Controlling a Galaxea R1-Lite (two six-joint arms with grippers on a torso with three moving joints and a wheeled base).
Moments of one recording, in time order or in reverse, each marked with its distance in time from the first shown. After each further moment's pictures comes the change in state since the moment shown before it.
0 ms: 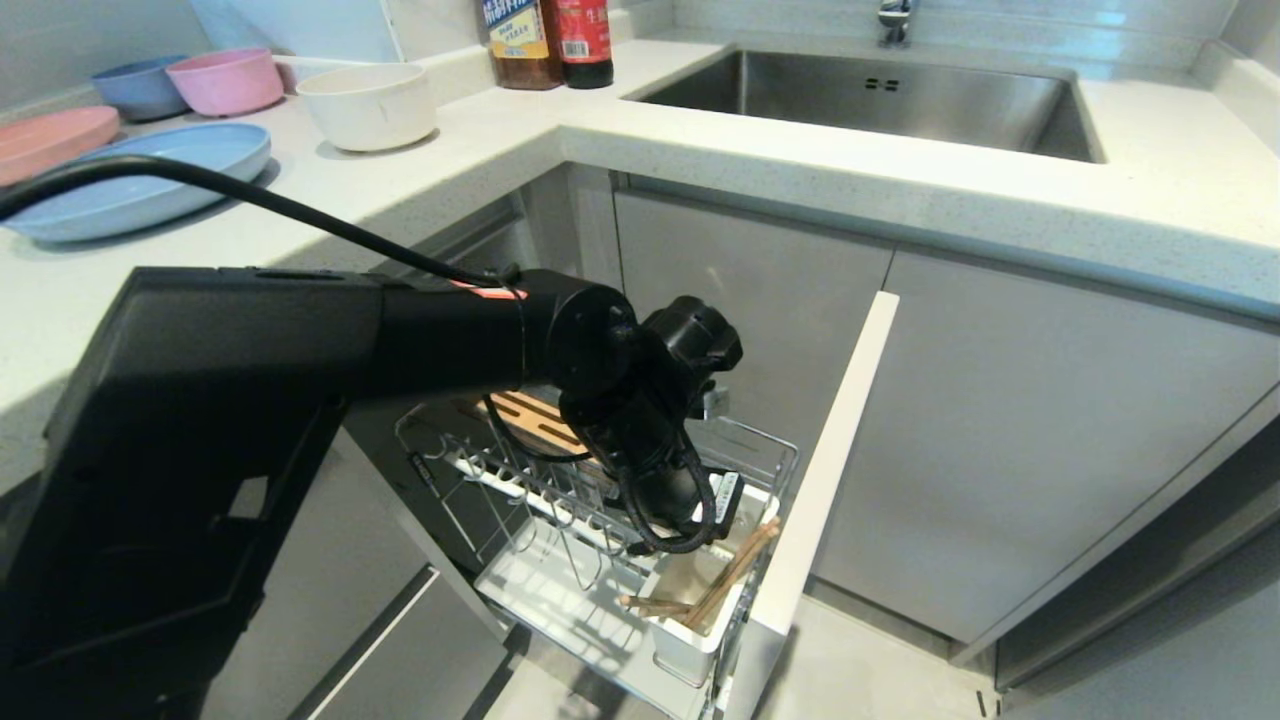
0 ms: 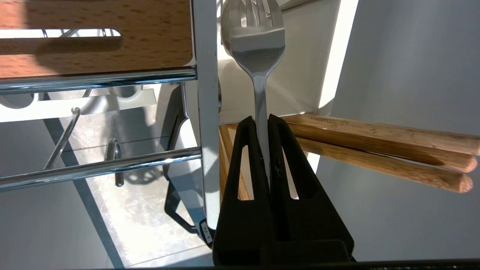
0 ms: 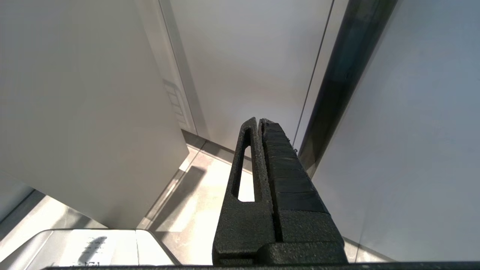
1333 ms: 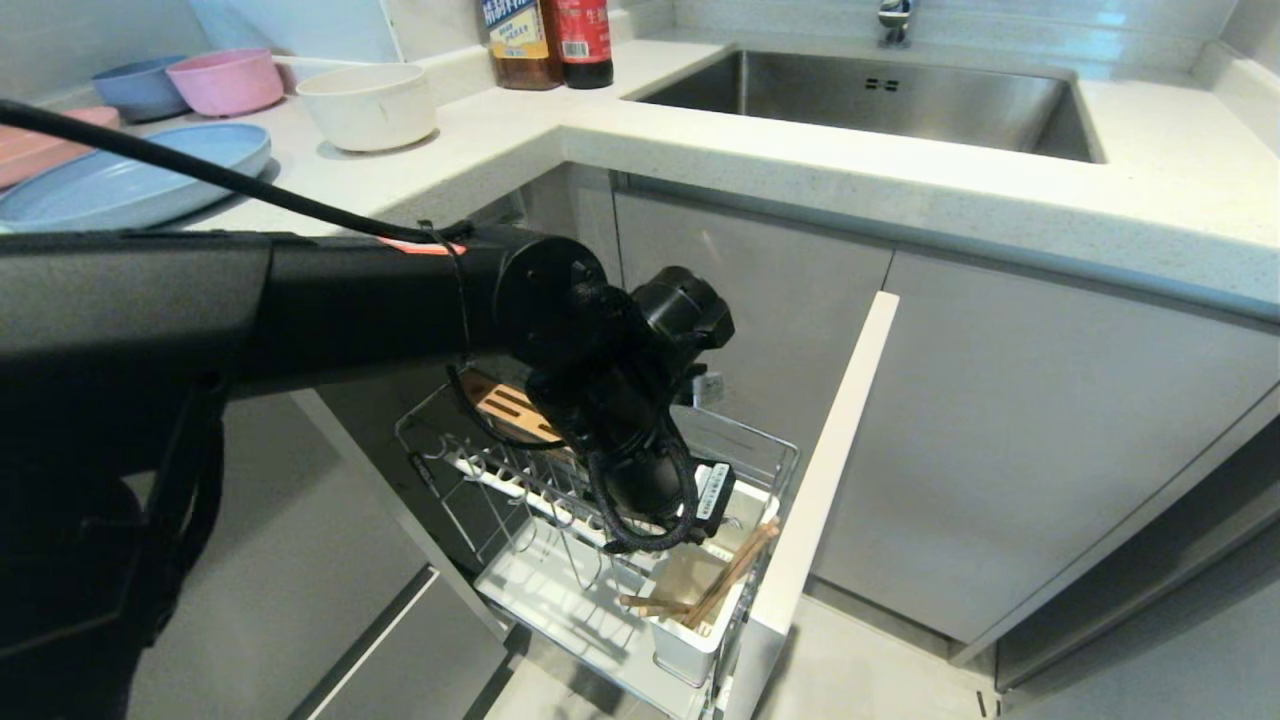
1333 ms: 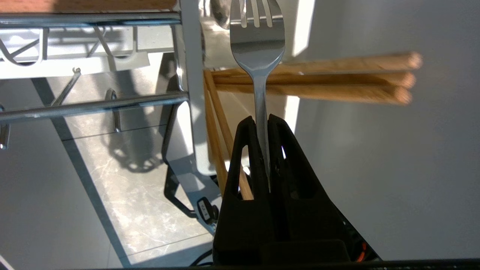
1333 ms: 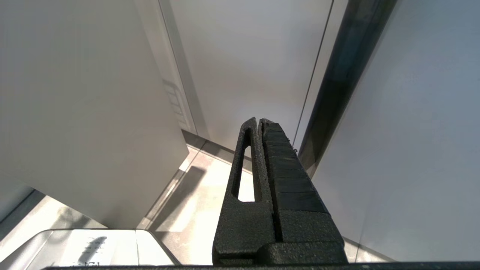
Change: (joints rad) left arm -0.019 -0.078 0.001 0.086 0.001 -0.005; right arm 0.000 0.000 0.000 0.000 0.000 0.000
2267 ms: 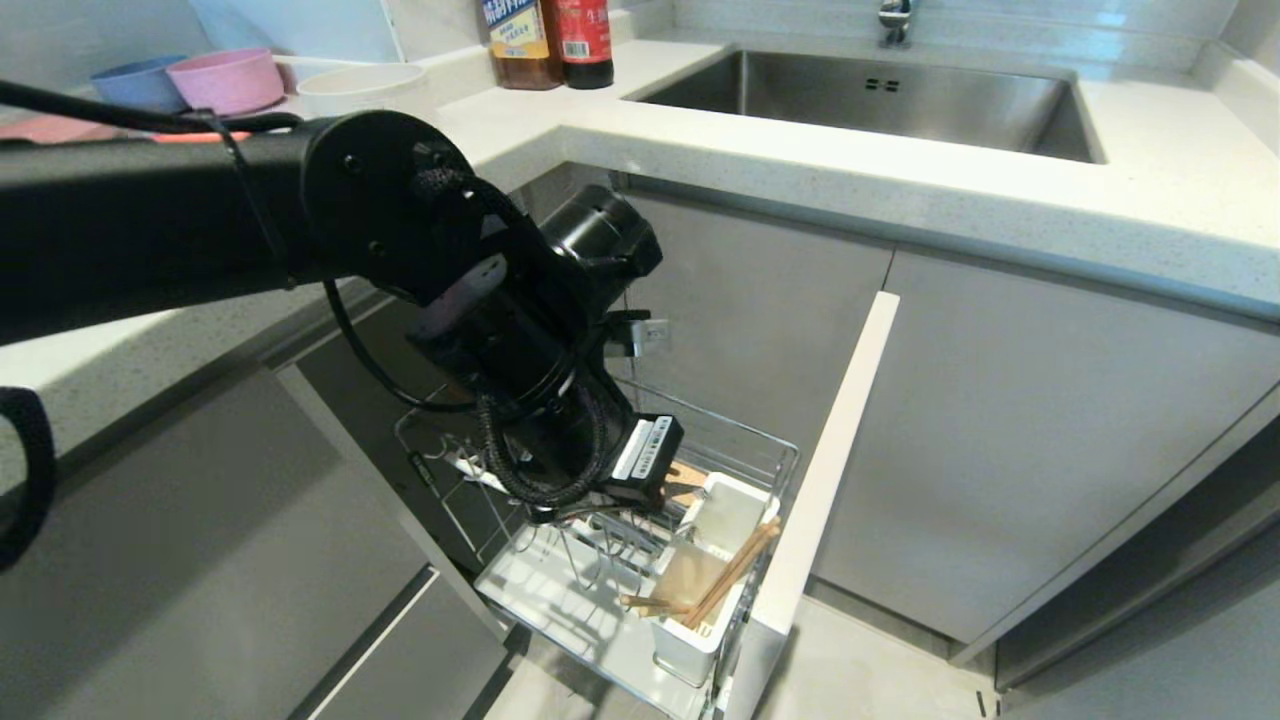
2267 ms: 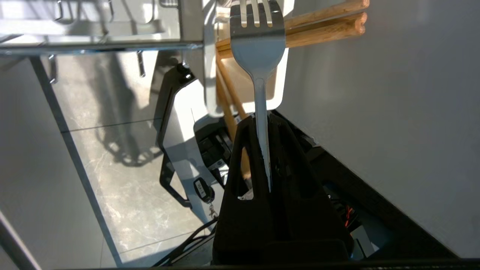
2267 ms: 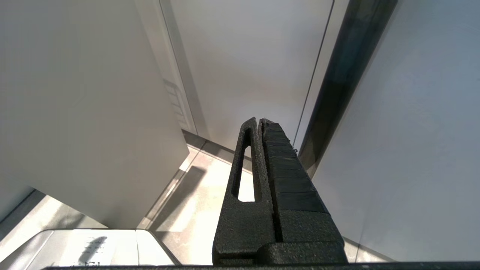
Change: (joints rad) left arm 0.035 -0.147 0.000 0.100 -0.044 0.004; right arm 0.000 0.000 0.000 0.000 0.000 0.000
